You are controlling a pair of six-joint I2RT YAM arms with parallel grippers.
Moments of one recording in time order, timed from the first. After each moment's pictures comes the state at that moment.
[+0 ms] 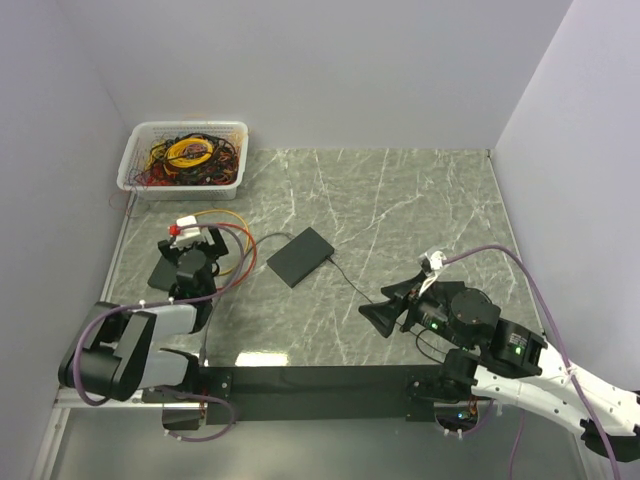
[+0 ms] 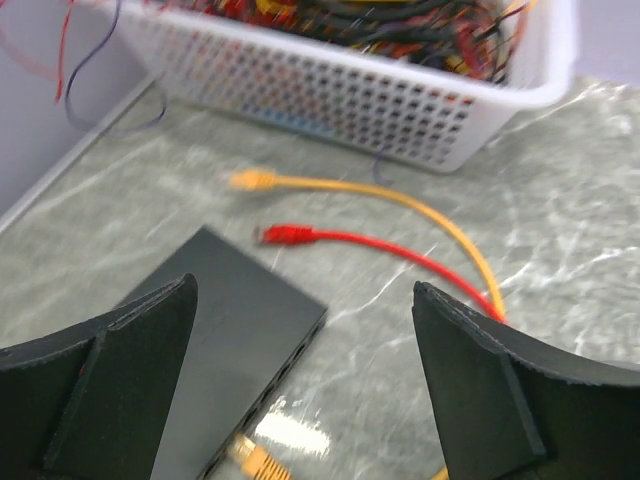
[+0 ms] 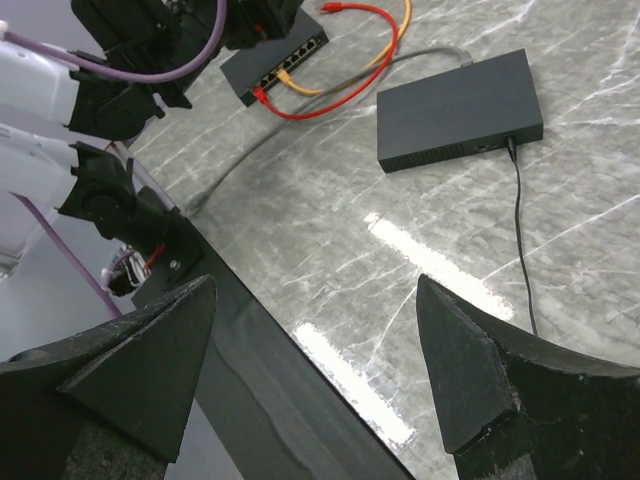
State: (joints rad) left arm -0.25 1.29 0.21 0.97 -0.60 -0.14; right arm 1.07 0.37 0.58 -0.43 0.17 0.49
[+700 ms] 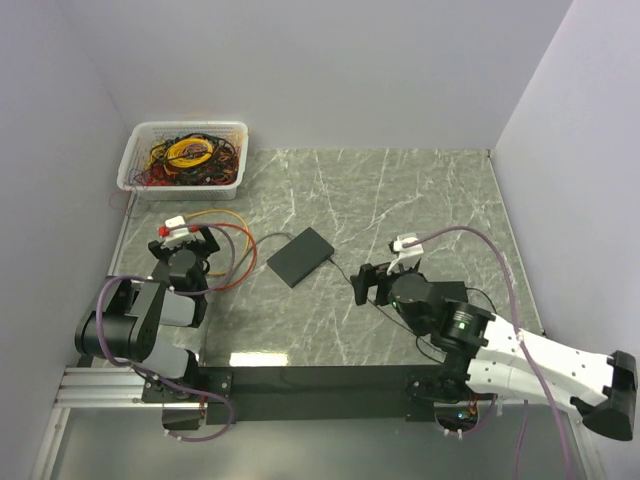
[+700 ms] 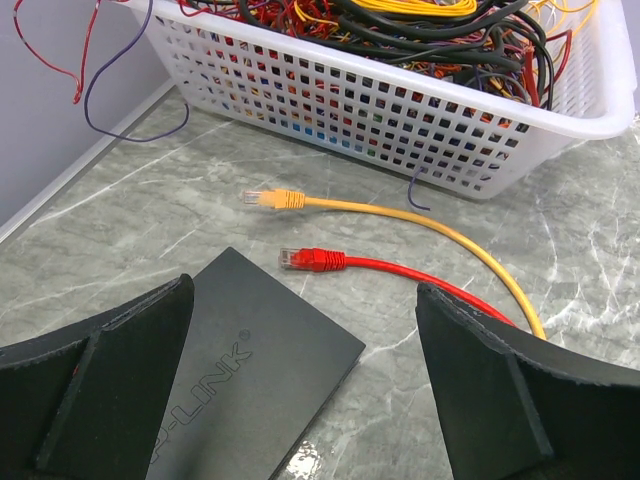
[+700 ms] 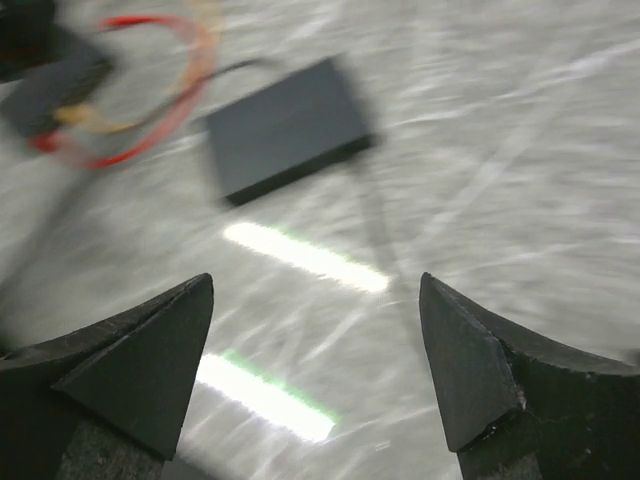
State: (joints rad) left arm -0.11 1.49 0.19 1.25 -0.47 -0.13; right arm 1.07 0.70 0.58 -0.27 0.54 0.48
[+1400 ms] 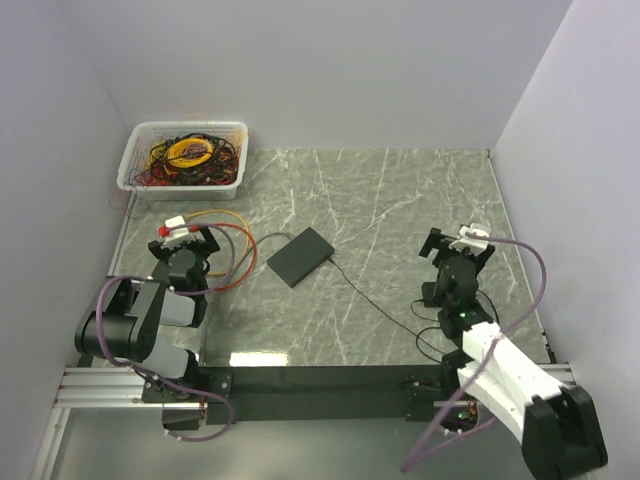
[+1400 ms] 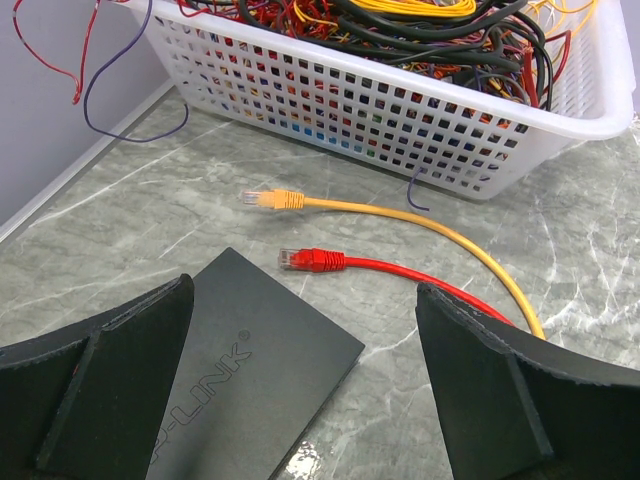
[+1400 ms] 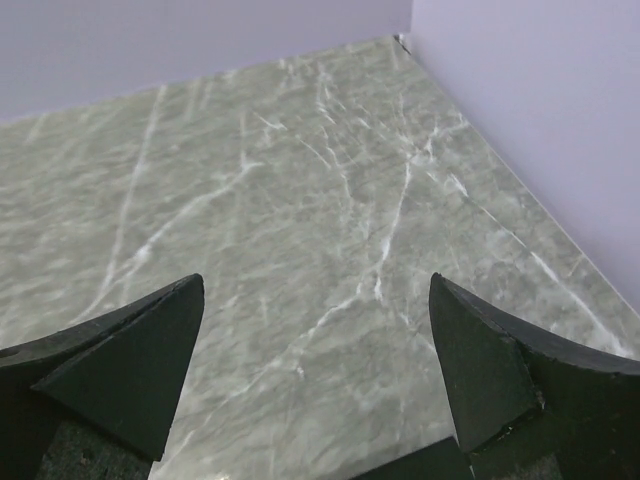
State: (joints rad) left arm -0.11 1.49 0.19 1.25 -0.47 -0.13; right arm 0.32 0.77 0.24 0.45 0.65 0.10
